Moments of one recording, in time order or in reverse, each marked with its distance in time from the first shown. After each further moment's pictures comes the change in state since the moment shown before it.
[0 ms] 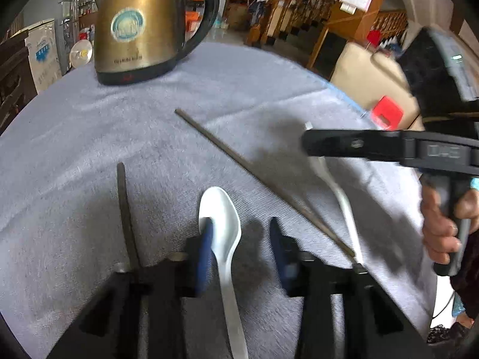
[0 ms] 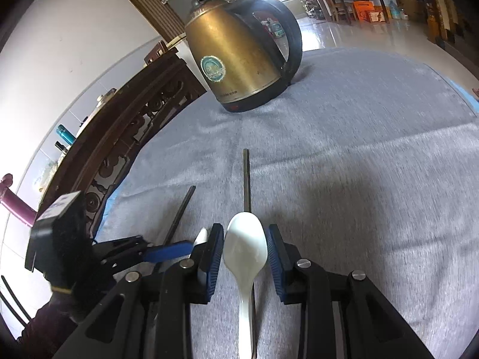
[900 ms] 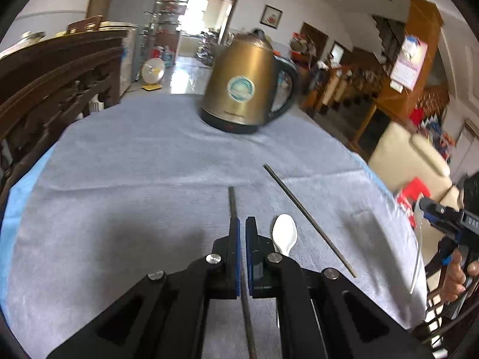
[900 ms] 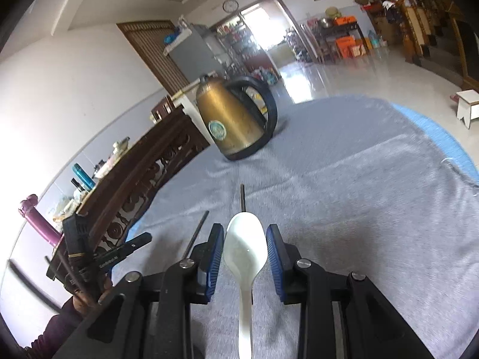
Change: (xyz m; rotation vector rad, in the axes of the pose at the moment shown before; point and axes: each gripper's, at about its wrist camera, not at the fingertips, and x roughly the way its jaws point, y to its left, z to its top) left arm -0.124 0.054 -0.047 -0.294 -0.313 0.149; right arm -0.138 -0.009 -0.055 0.053 -0.281 0.006
